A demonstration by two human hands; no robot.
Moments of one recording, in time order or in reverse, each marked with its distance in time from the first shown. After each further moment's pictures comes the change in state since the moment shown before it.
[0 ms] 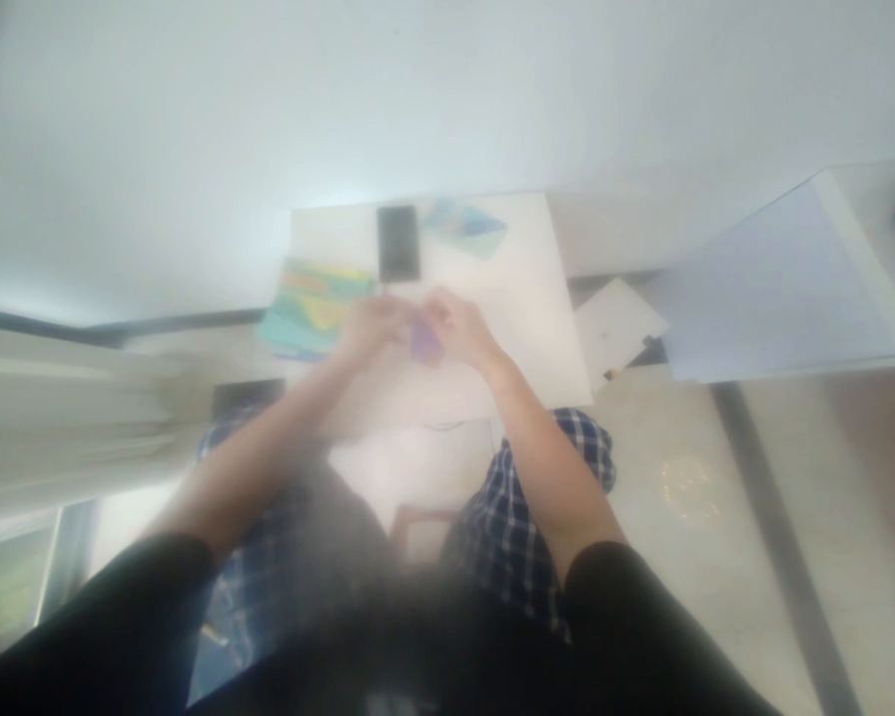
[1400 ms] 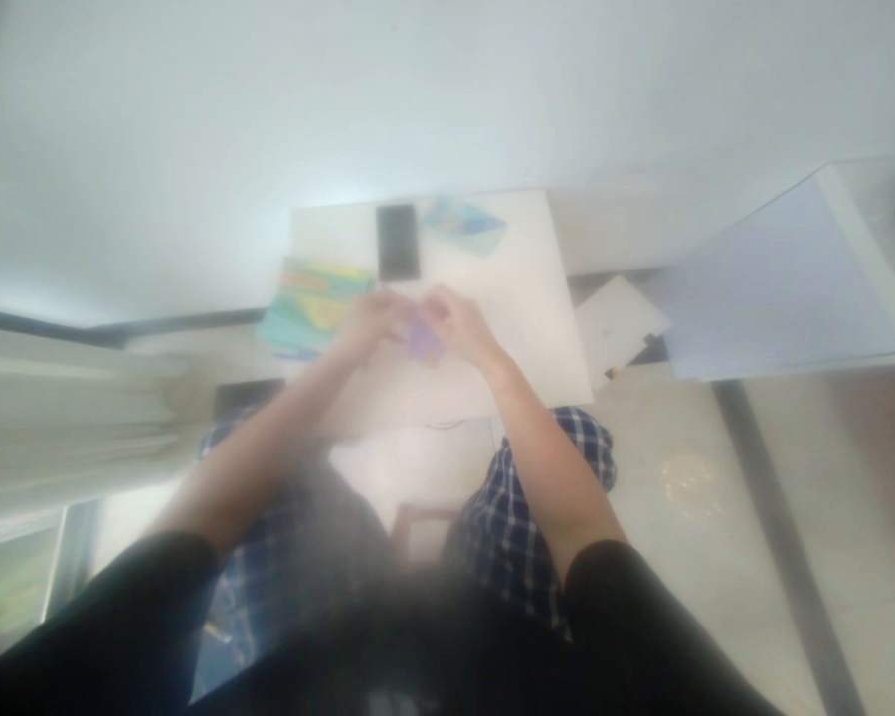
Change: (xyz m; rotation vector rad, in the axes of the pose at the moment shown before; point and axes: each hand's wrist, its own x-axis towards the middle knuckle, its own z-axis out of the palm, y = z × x) left_hand 0.000 0.005 -0.006 -0.103 -0.071 -0.059; right_hand 0.002 0.005 0.002 0.024 0.019 0.027
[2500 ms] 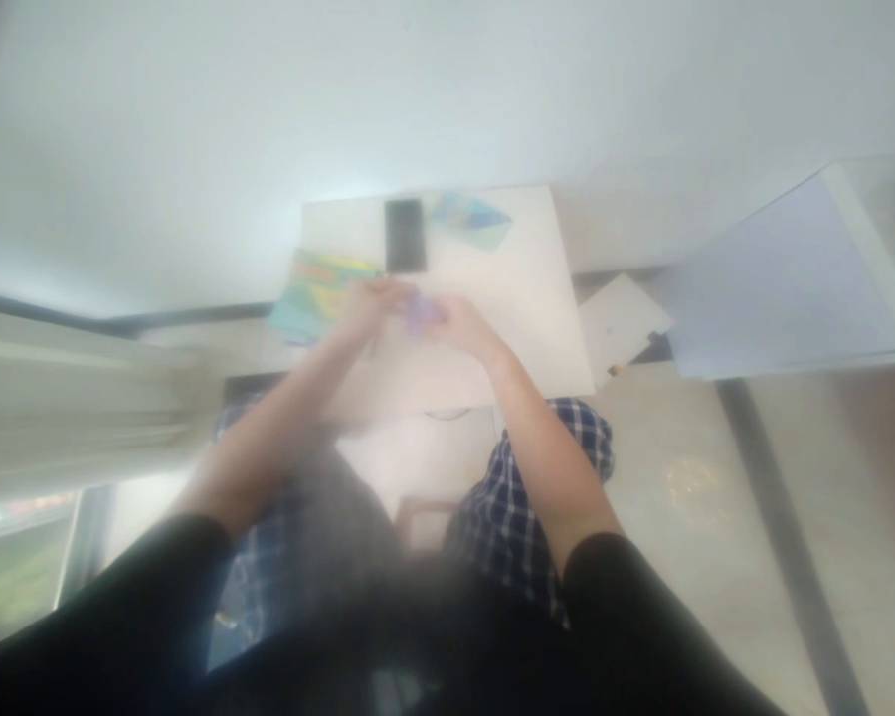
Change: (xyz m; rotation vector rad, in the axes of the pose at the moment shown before) left_hand 0.010 0.000 -0.004 -0.010 0.147 -0.014; right_hand 0.006 0.001 0.004 0.138 -0.193 0.081
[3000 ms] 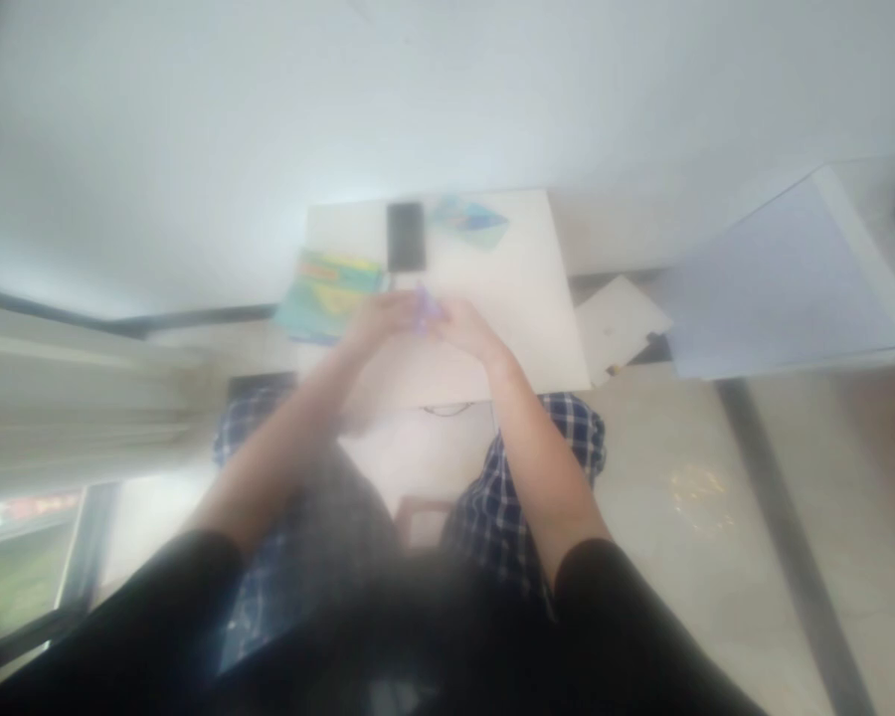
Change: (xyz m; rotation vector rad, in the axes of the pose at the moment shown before) left_hand -0.006 -0.019 0.005 -0.156 -0.102 -0.042; right_hand -0.004 0.003 -0.003 0.023 0.031 0.066
